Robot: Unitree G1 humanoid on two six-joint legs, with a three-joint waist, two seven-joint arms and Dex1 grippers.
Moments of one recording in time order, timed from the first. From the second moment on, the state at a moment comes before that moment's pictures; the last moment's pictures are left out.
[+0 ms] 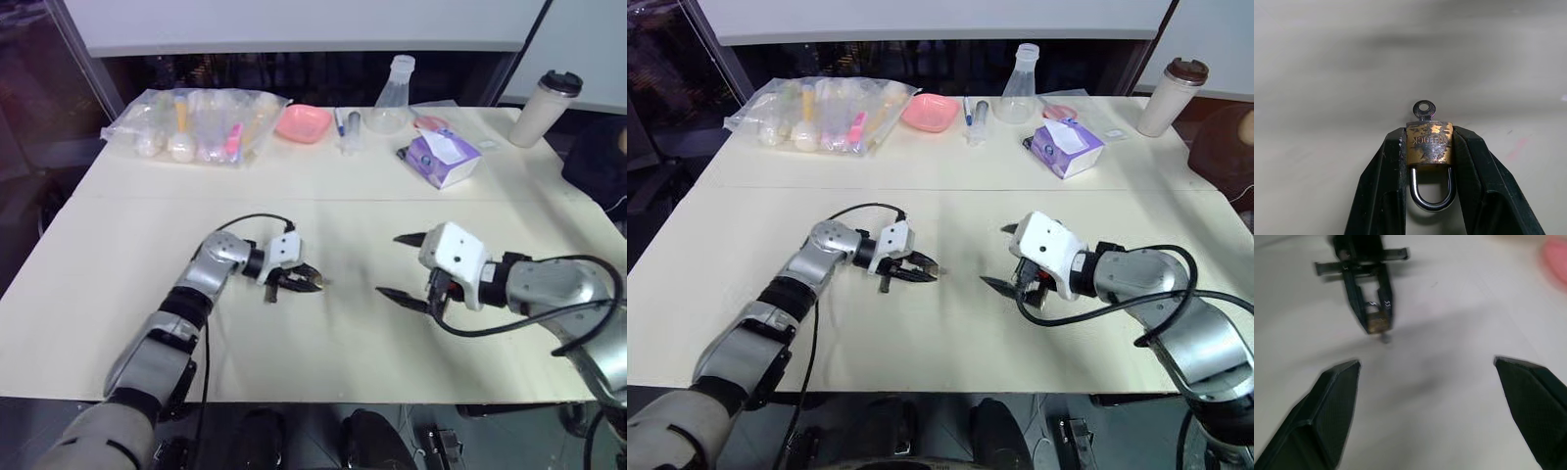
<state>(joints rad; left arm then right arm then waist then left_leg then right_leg) -0.82 0.39 -0.29 0.74 -0.06 -0.09 -1.34 -0.29 -0.92 0.09 -0.59 0.24 0.57 0.73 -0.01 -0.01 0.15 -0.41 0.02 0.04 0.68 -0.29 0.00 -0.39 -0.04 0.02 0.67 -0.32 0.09</state>
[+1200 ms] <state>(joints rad) -0.90 0.45 -0.21 0.50 -0.16 0.08 -1.39 -0.57 -0.61 0.38 -0.05 -0.43 -0.25 0.61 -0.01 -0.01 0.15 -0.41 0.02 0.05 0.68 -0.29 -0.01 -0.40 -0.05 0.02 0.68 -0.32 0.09</state>
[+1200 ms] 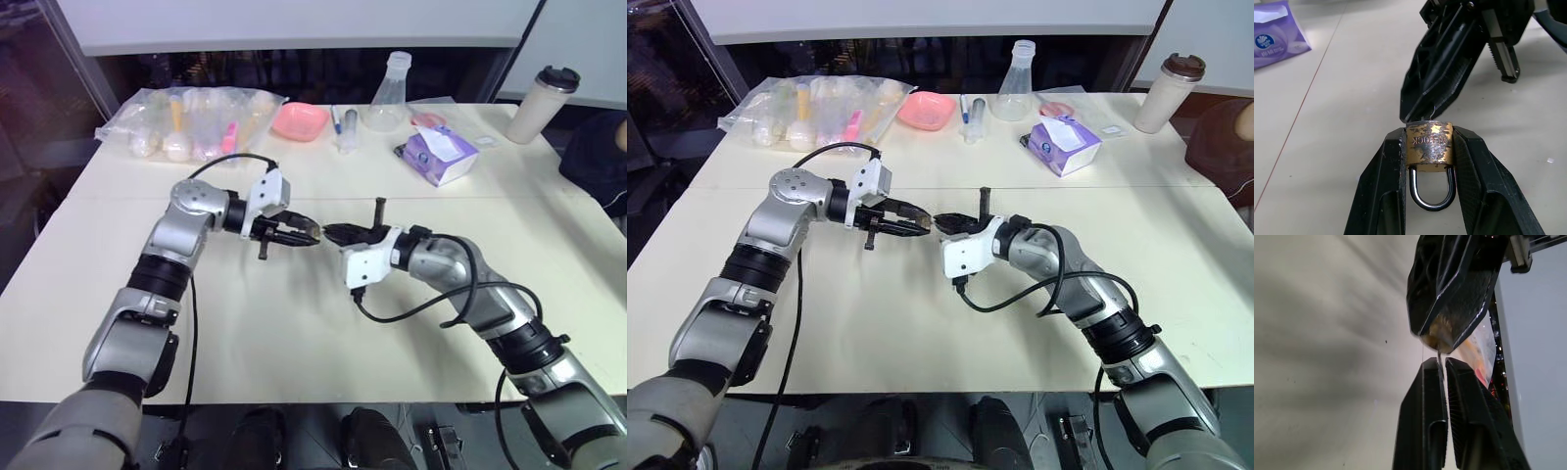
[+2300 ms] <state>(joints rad) -0.92 0.44 -0.23 0.52 -0.14 0.14 -1.40 -0.58 -0.69 0.34 0.01 -0.60 -0.50 0.46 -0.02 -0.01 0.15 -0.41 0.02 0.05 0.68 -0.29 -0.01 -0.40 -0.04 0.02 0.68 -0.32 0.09</state>
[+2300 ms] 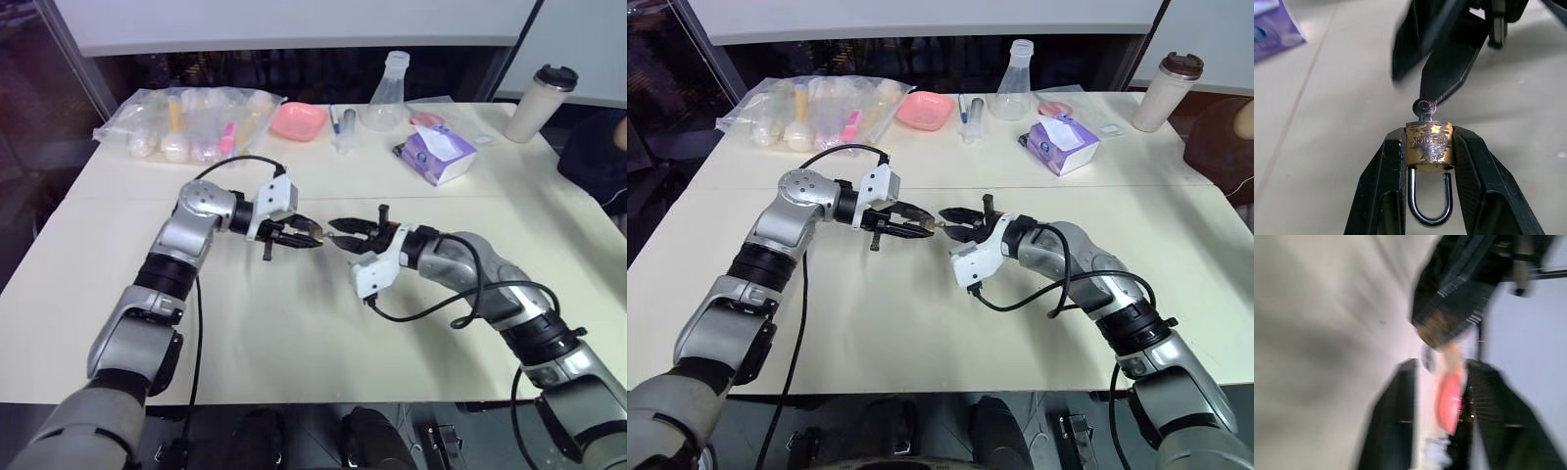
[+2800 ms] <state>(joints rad) -0.96 0.44 -0.21 0.48 -0.23 0.30 -1.46 -0.58 -0.65 0.33 0.00 -0.64 -0.59 0.39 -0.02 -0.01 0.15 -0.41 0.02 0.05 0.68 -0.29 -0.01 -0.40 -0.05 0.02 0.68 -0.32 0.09</state>
